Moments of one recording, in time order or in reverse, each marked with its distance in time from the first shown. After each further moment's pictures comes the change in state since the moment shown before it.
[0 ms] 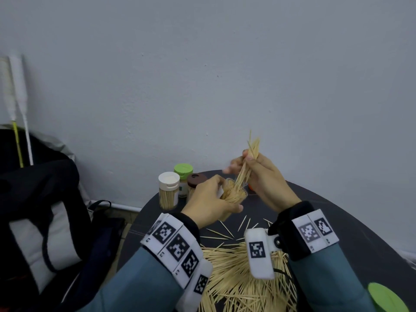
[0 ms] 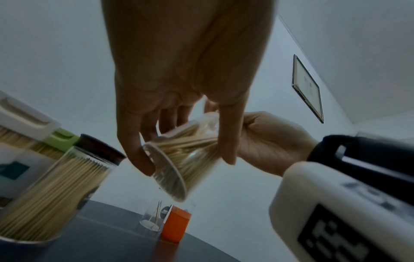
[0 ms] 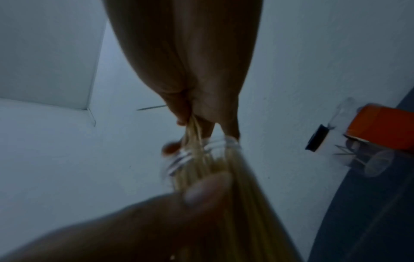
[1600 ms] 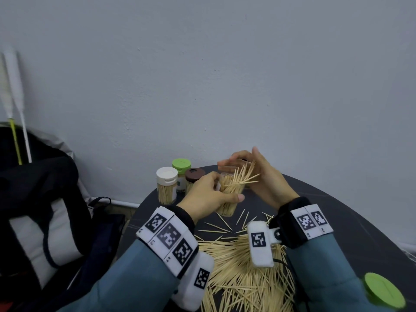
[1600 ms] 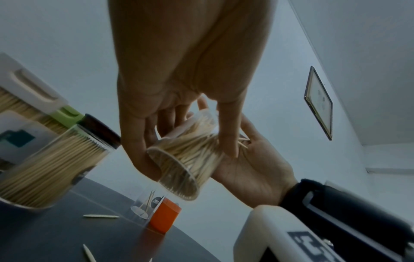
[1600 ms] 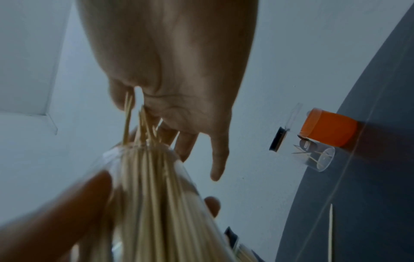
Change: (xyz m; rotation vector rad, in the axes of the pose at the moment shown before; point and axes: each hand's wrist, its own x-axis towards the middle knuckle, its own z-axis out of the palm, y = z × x) left_hand 0.001 -0.002 0.004 -0.229 -0.037 -0.087; right_hand -0.007 0.010 -0.016 0.049 -0.170 0.081
